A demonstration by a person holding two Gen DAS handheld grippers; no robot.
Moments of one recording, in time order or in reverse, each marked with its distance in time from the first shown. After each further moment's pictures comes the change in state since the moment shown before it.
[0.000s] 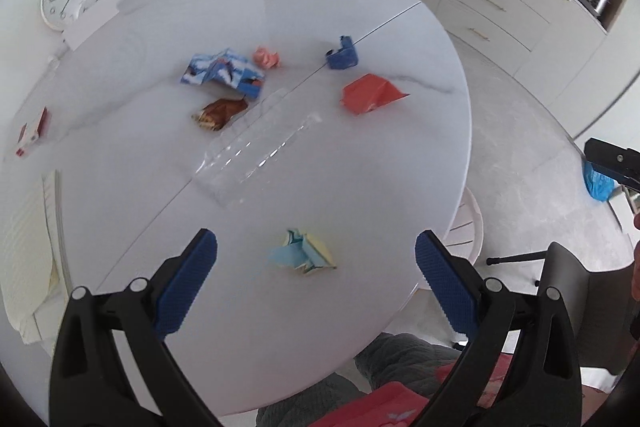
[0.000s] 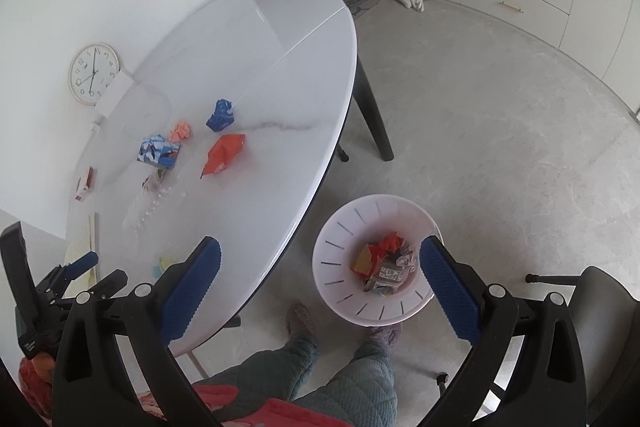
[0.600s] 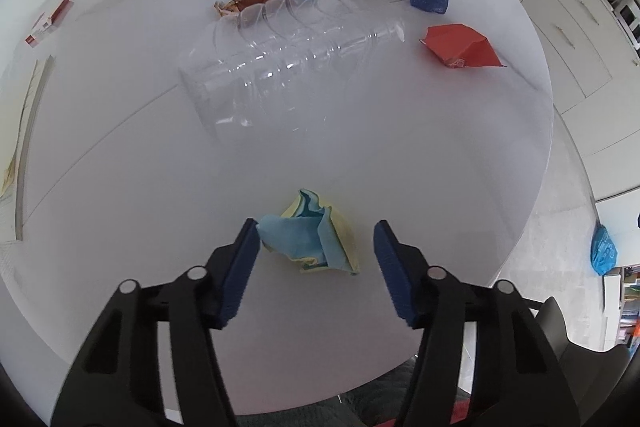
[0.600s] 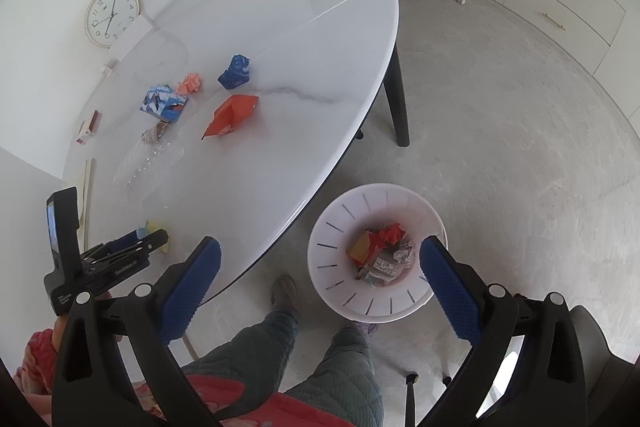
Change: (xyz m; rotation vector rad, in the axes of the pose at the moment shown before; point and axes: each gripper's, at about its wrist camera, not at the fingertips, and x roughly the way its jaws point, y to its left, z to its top) left arm 0.085 0.007 -0.022 -0.284 0.126 0.065; right arm 0.033 0.010 0.011 -0.168 0.115 0.031
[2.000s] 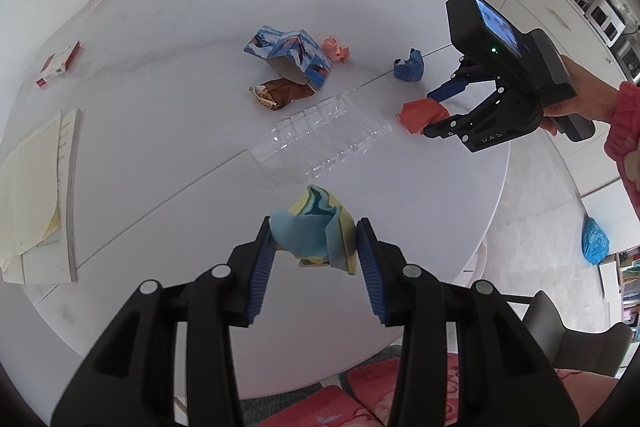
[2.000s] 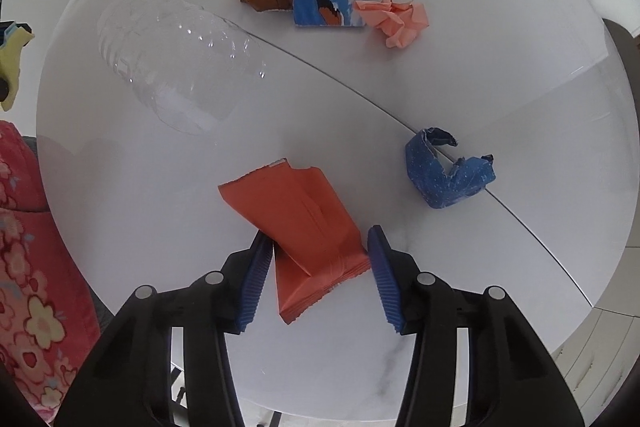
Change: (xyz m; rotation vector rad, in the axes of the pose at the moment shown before) left arm -0.090 0.027 0.020 0.075 -0.101 -0.049; right arm 0.177 0.156 0.104 -1.231 0.382 0.049
